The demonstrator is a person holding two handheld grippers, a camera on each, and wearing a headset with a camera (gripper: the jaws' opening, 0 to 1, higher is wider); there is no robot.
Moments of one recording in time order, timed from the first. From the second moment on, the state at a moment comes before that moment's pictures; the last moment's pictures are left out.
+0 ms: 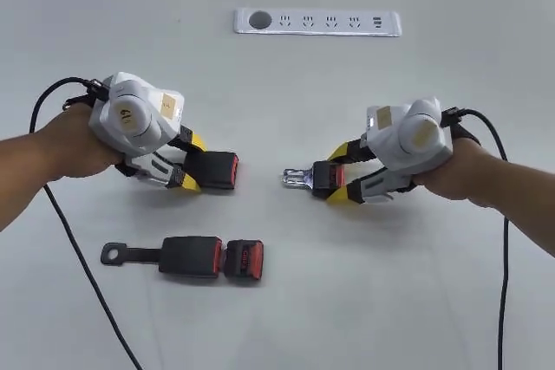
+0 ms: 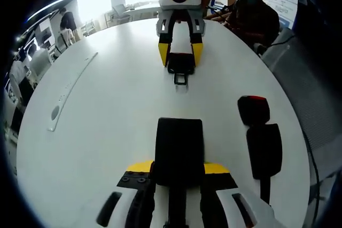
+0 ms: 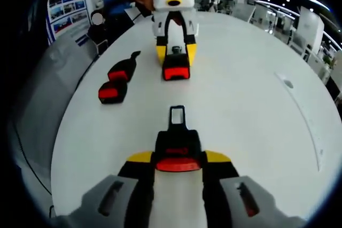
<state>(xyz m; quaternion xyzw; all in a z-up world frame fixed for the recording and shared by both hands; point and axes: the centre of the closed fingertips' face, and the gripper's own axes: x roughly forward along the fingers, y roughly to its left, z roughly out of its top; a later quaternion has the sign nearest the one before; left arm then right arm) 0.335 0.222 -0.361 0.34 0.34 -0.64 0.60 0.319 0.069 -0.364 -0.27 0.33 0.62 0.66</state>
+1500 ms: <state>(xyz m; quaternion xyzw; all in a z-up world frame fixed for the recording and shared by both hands) 0.335 0.222 -0.361 0.34 0.34 -0.64 0.60 0.333 0.138 -0.367 -0.24 0.33 0.62 0.67</state>
